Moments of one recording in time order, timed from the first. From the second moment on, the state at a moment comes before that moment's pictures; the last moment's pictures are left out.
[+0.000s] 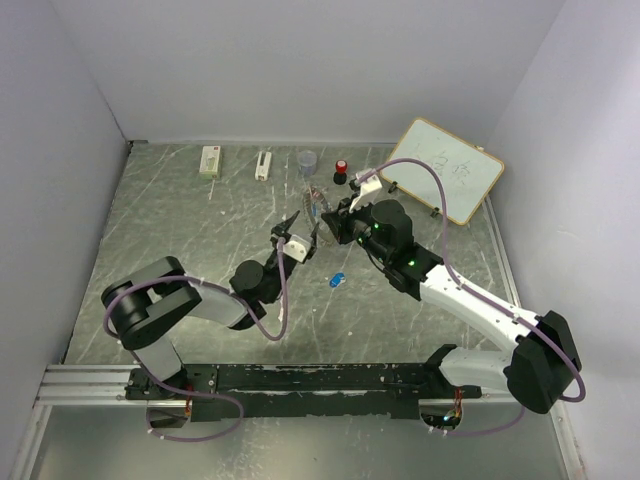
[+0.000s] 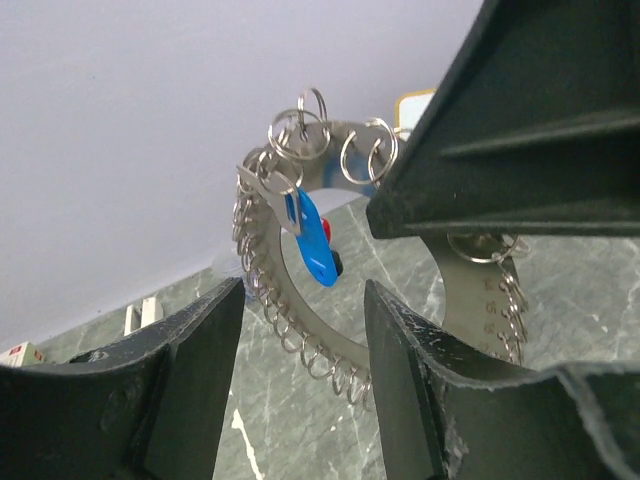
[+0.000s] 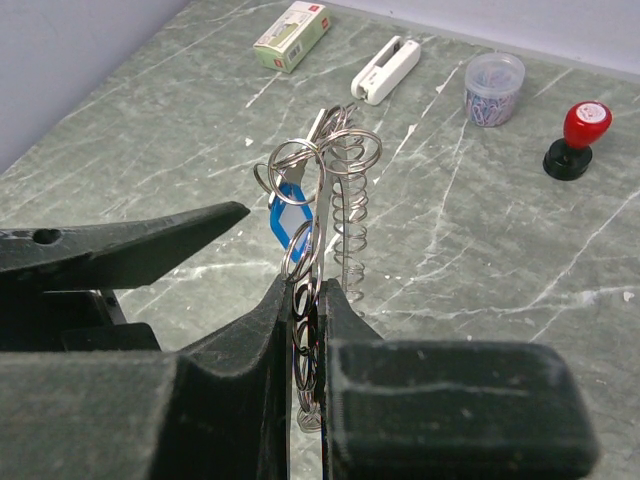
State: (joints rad) left arm -0.97 1.70 0.53 1.52 -0.40 0.40; right arm 0.69 1.19 0.82 0.20 0.05 0.19
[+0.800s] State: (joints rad) left arm -0.97 1.71 0.61 1.52 -0.35 0.35; right arm 0.69 1.16 0.84 0.16 0.03 0.21
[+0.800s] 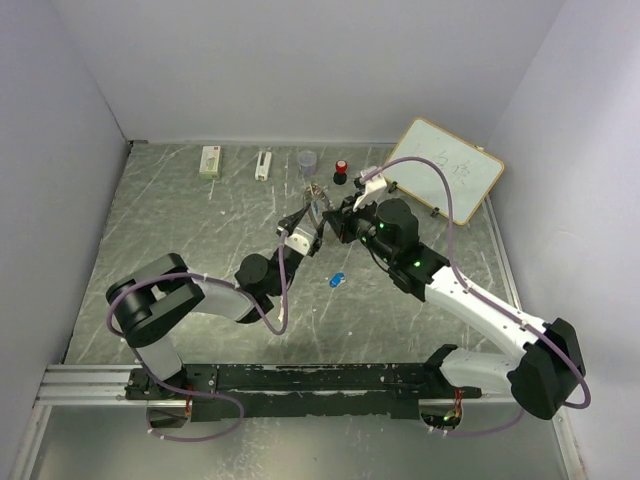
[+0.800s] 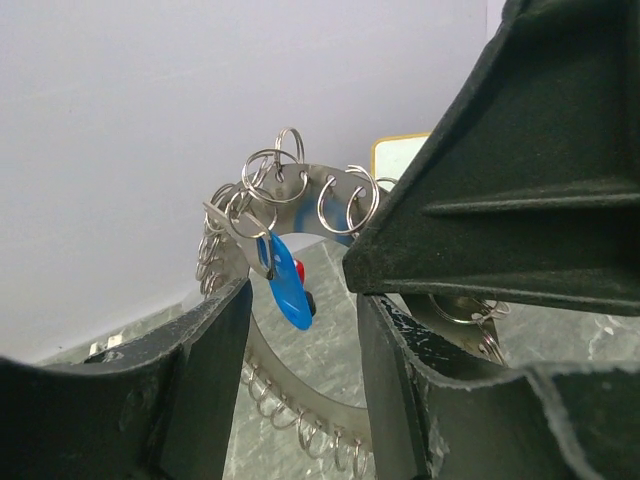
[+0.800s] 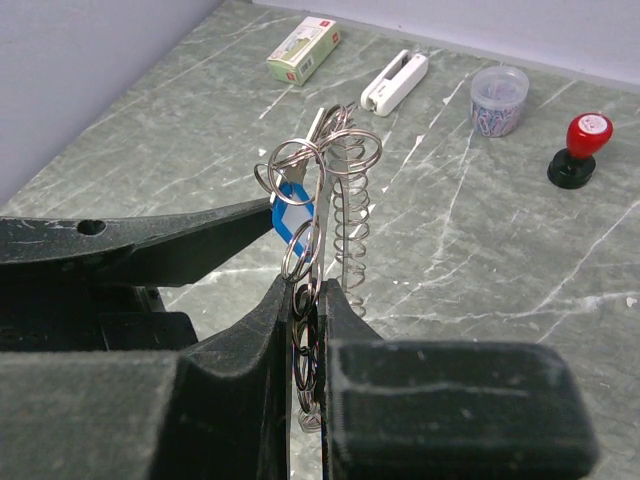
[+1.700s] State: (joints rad) left arm -0.98 1.70 0.61 1.52 -0.31 0.48; right arm 0.69 1.12 0.82 0.14 0.02 0.21
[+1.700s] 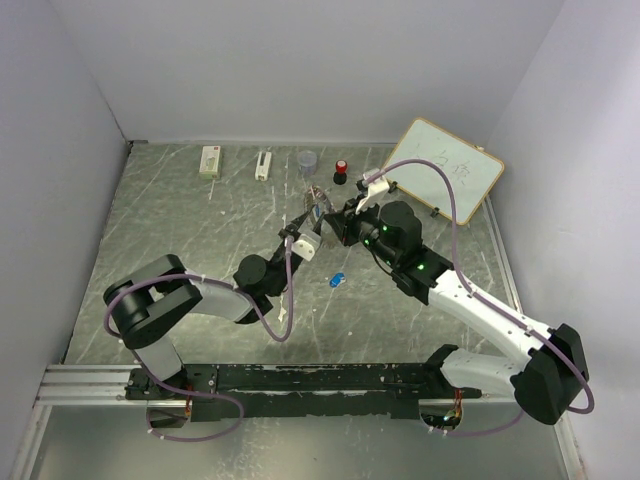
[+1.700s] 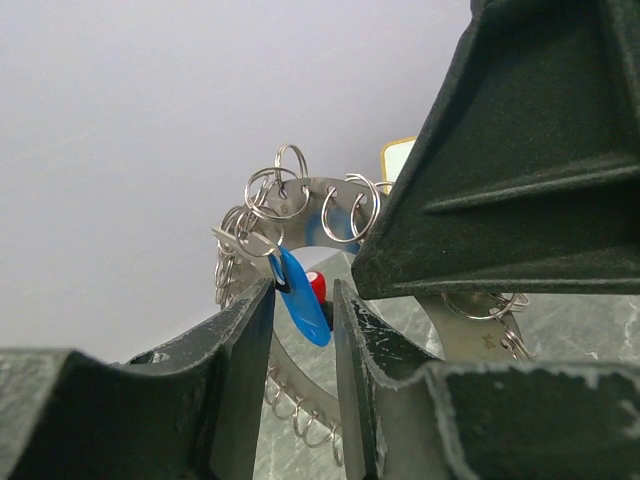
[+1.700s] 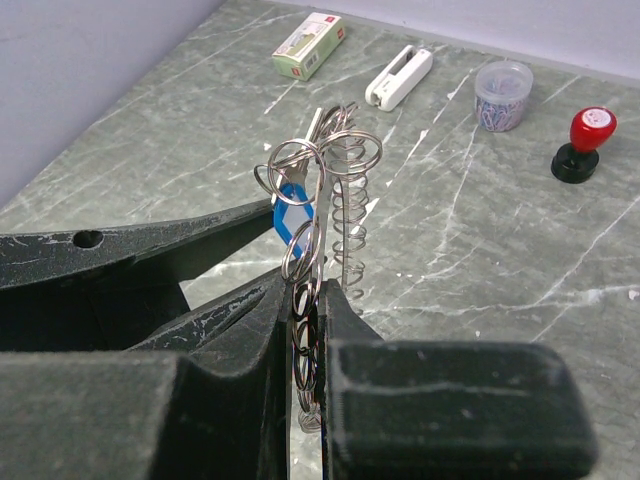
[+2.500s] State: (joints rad) left arm -0.98 1.67 0.61 1.53 -0.31 0.51; right arm 0.69 1.10 0.81 0.11 0.01 0.21
